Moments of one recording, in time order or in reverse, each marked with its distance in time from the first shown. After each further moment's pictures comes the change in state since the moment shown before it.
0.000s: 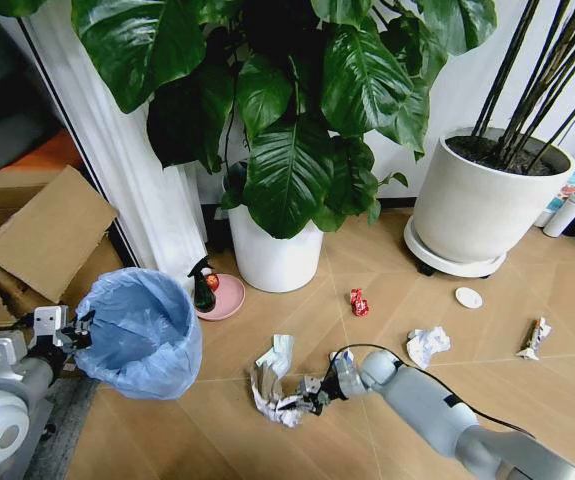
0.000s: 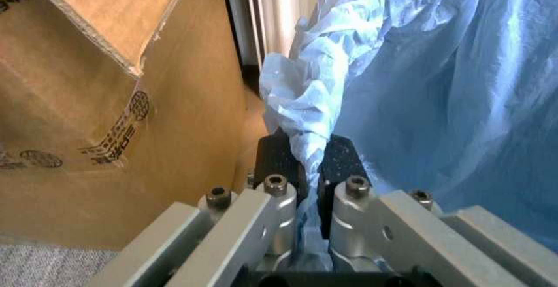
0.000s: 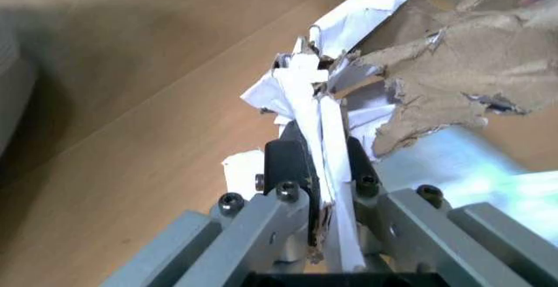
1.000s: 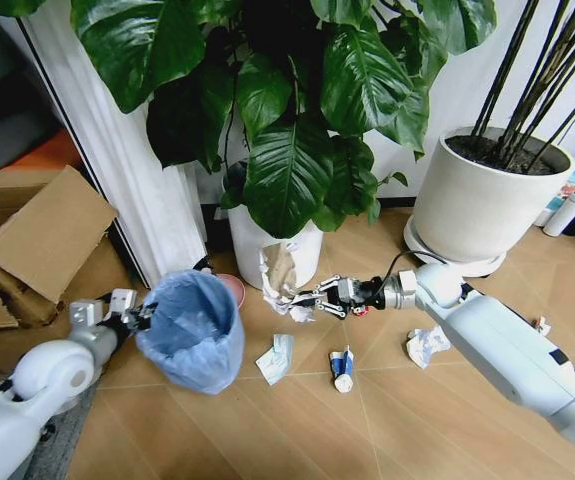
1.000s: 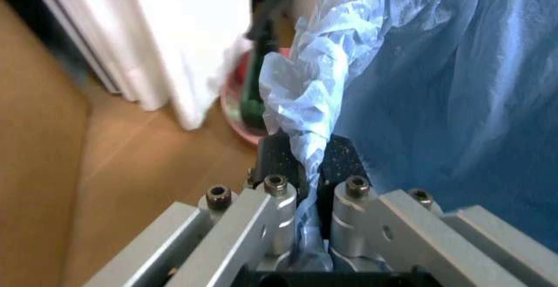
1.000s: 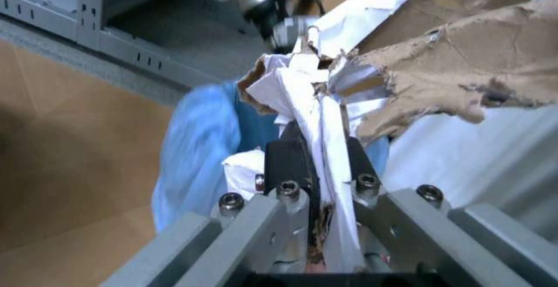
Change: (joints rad) left arm -0.555 0.163 0.656 0.271 -0.177 -0.062 0.050; right arm 0.152 -0.290 0.050 0.581 0.294 0.016 -0.020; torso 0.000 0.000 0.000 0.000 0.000
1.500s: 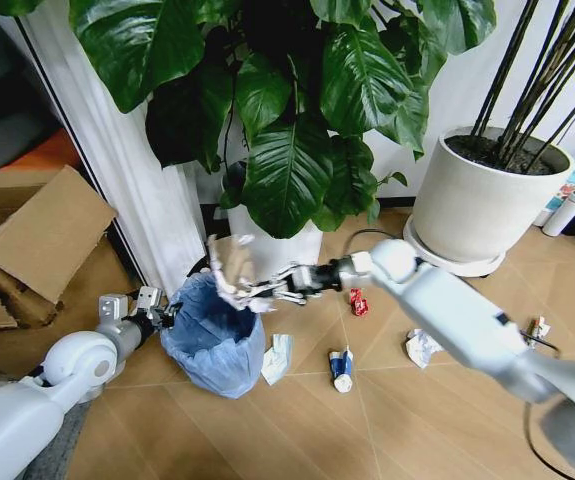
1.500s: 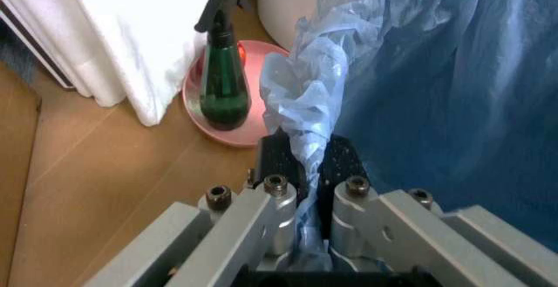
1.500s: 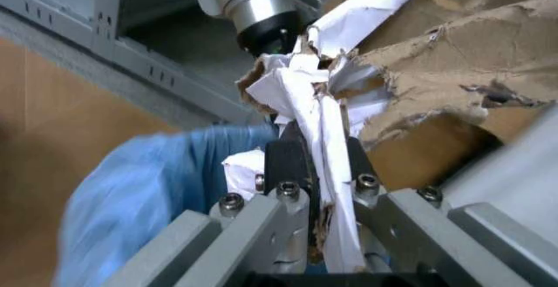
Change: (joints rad) left arm -0.049 0.014 0.073 -0.029 -0.060 0.009 0.000; right arm 0.201 0.294 -0.208 -0.217 -0.079 0.015 0.009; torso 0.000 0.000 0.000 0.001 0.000
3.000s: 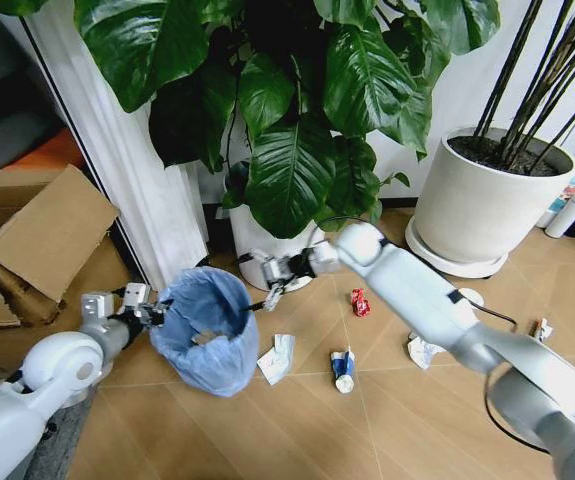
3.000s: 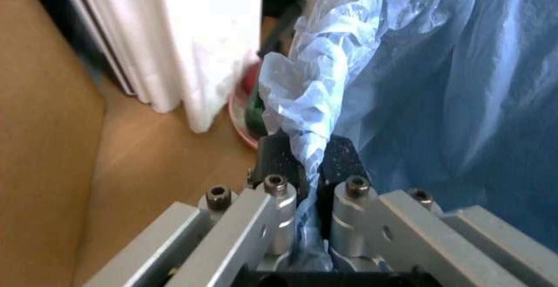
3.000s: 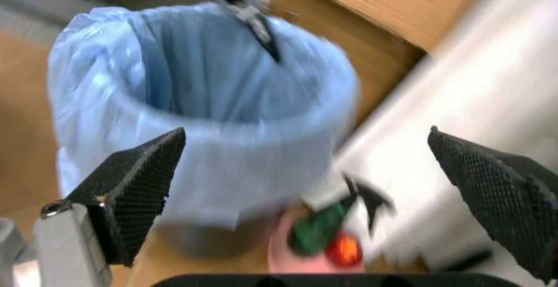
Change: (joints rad) left arm 0.150 0.003 -0.215 -0.070 -0.010 0.025 -0.040; right arm -0.022 -0.115 0.132 -0.040 -0.012 -0.068 0.016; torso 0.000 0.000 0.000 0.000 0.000
